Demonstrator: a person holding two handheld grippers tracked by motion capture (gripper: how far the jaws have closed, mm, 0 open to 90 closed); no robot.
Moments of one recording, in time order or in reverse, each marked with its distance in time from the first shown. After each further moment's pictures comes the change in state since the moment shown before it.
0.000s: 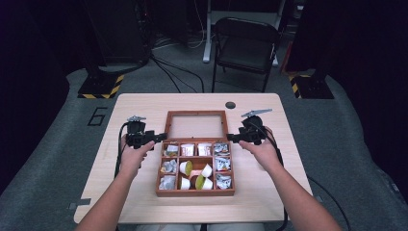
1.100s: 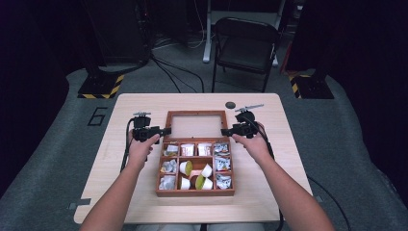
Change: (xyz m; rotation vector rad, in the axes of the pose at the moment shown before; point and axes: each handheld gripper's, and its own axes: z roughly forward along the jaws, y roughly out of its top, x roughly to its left) left arm 0.014 0.011 0.037 0.008 -0.014 -0.031; right arm -0.011 0.013 0.038 0.023 0.016 0.062
